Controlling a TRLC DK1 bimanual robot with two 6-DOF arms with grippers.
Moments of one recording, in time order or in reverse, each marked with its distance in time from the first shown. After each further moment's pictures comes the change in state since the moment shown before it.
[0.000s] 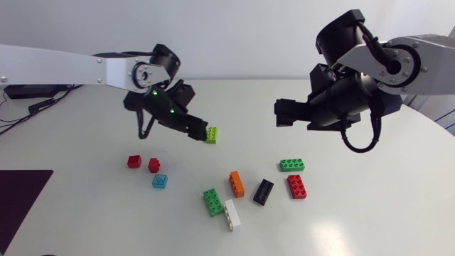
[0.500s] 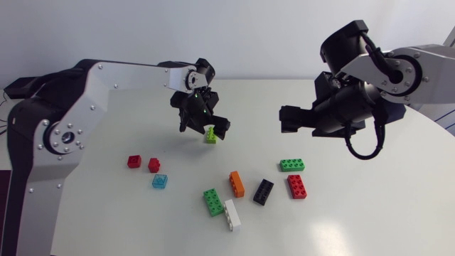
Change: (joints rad) left arm -0.053 0.425 0.483 -0.159 -0.091 -0.129; right arm -0.025 -0.017 -0.052 0.007 0.000 0.000
